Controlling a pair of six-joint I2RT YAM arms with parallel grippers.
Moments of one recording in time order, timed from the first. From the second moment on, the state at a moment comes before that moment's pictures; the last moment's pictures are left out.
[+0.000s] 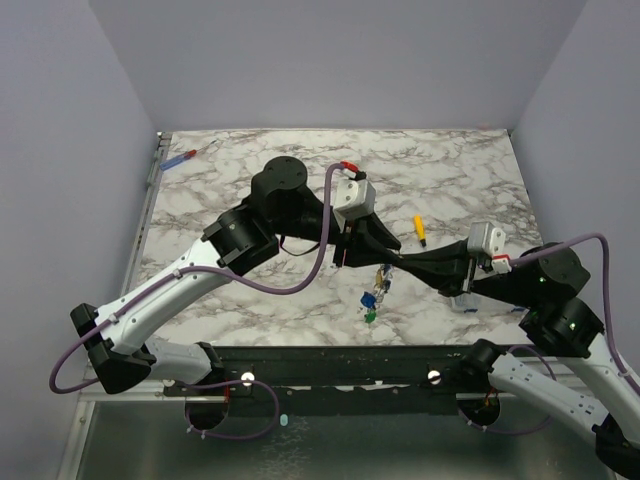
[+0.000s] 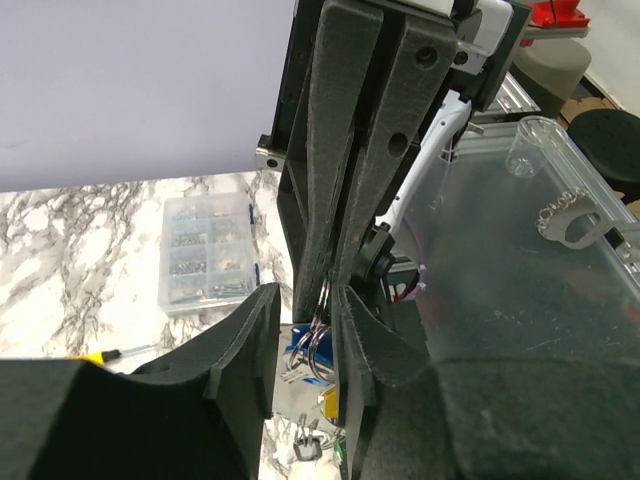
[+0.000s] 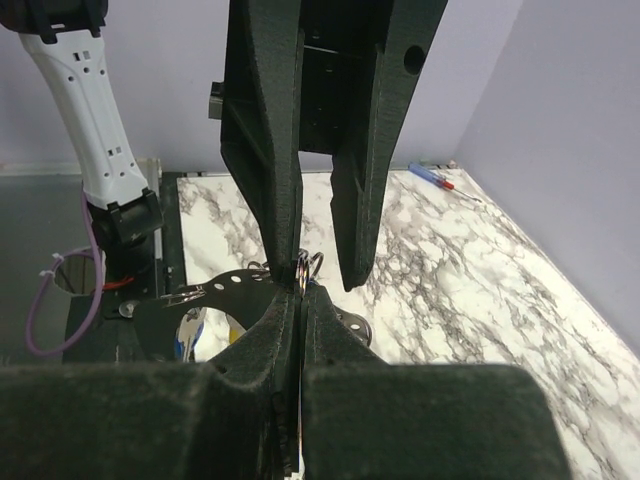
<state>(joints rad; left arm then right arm) -0.94 1.29 1.47 -0.23 0.82 0.01 0.77 0.58 0.95 -0.24 -0.51 -0.15</state>
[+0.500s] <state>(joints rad) -0.94 1.28 1.44 -0.19 0.82 0.02 0.76 0.56 0.95 -0.24 -0.50 -0.13</state>
